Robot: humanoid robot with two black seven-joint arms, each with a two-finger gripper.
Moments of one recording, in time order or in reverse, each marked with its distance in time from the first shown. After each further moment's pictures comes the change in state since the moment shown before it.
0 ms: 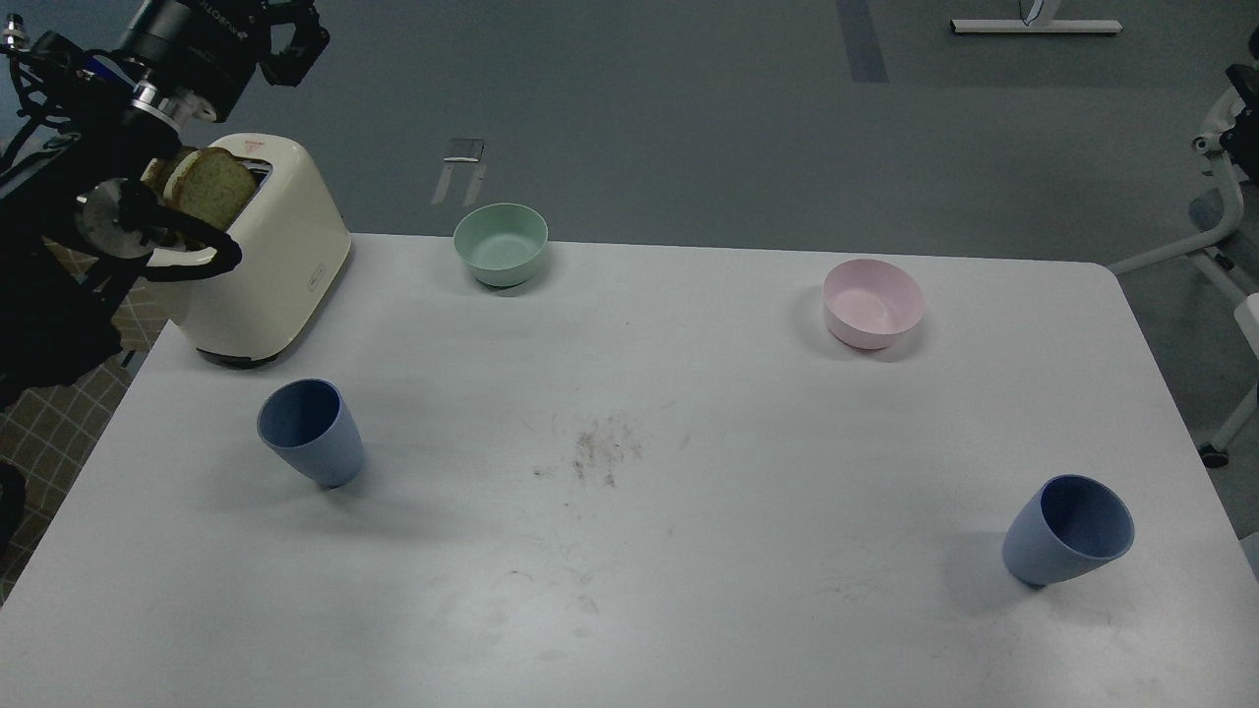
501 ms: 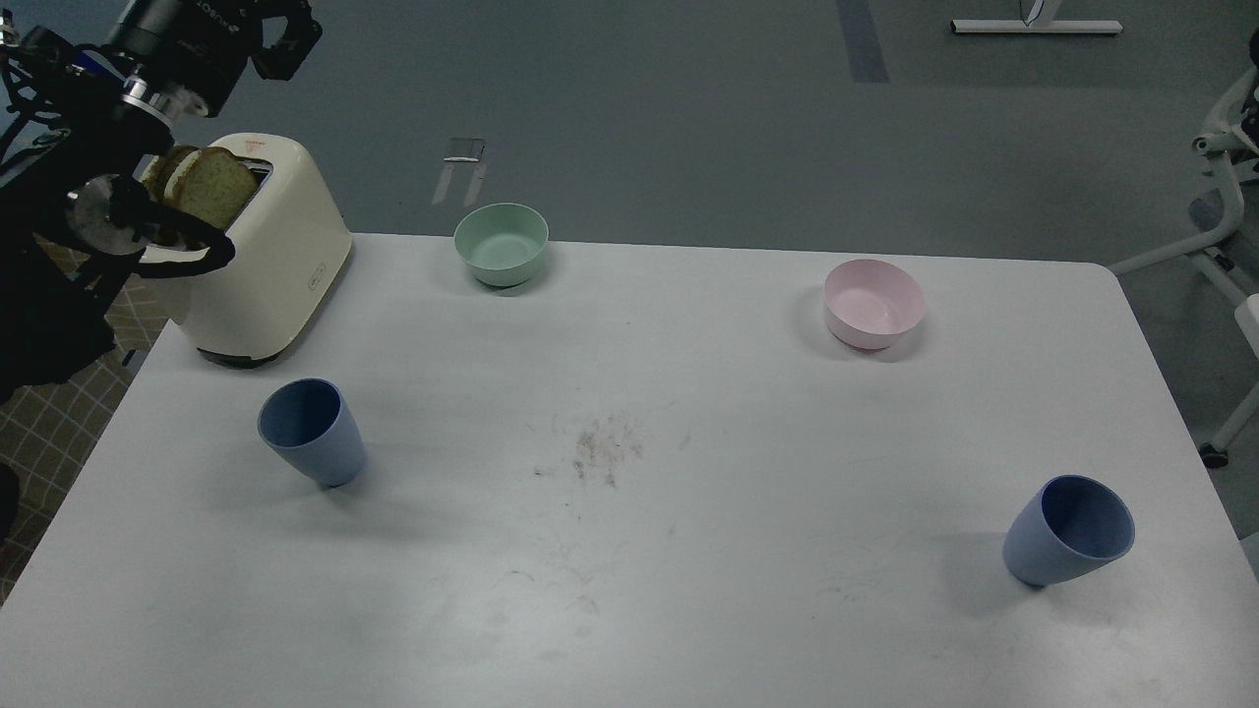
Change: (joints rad) left arm 0.000 0.020 0.001 -0.002 0.006 0.000 0.000; right arm 0.003 -0.005 0.053 0.004 0.017 0.000 0.001
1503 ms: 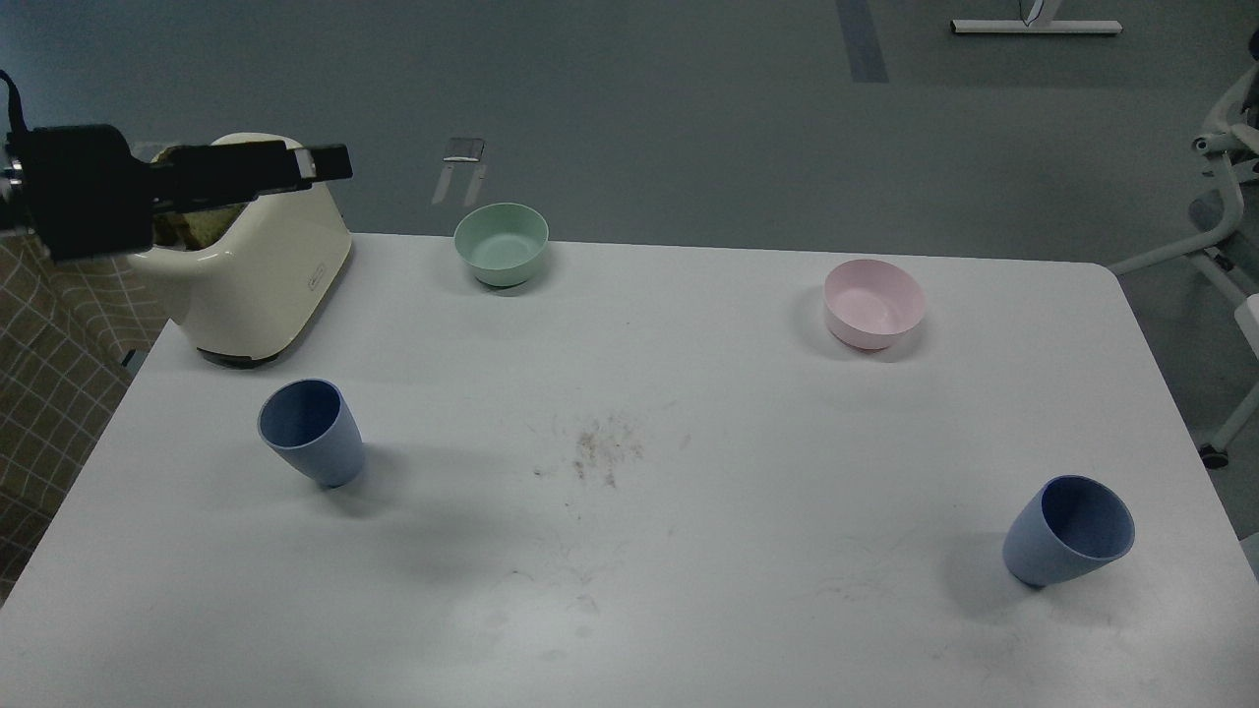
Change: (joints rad) left arm 0.113 0.675 0.098 -0.830 1.188 0.000 0.000; right arm -0.057 0.009 0.069 0.004 0.001 0.000 0.008
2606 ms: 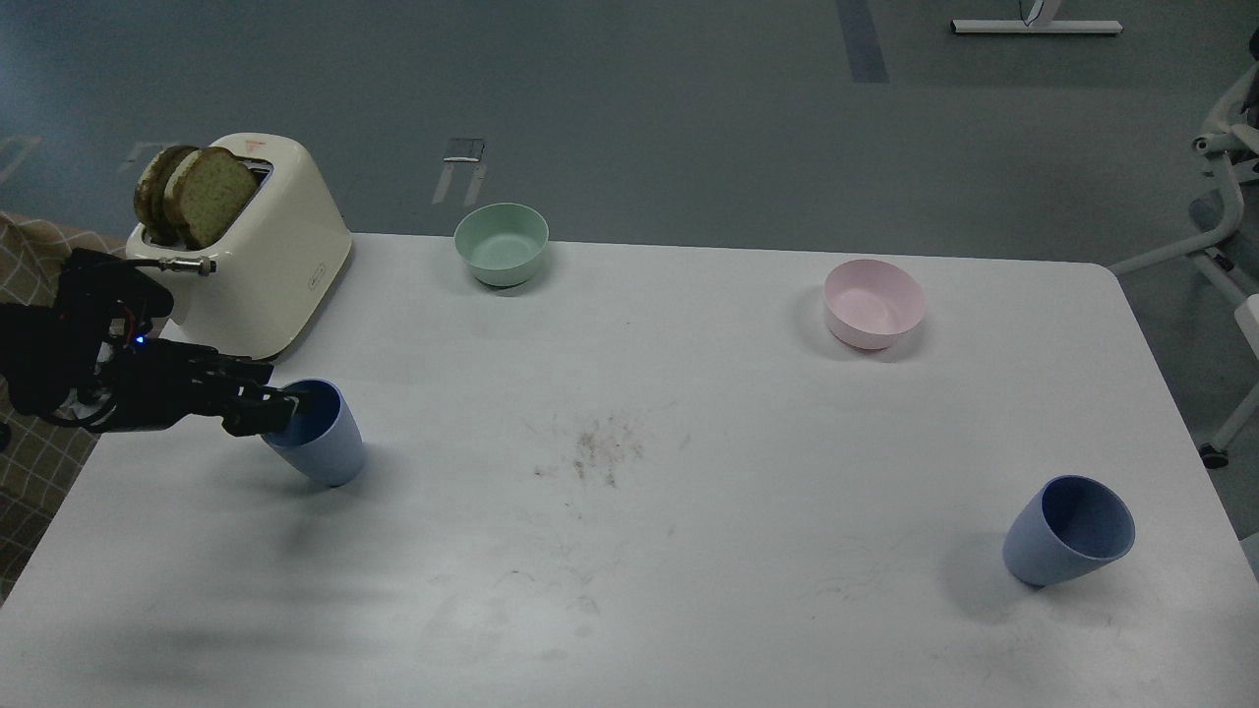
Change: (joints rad) left arm 0.080 -0.184 0.299 0.280 0.505 0.191 0.000; right arm -0.018 -0.001 0.047 -0.003 0.001 0.000 0.000
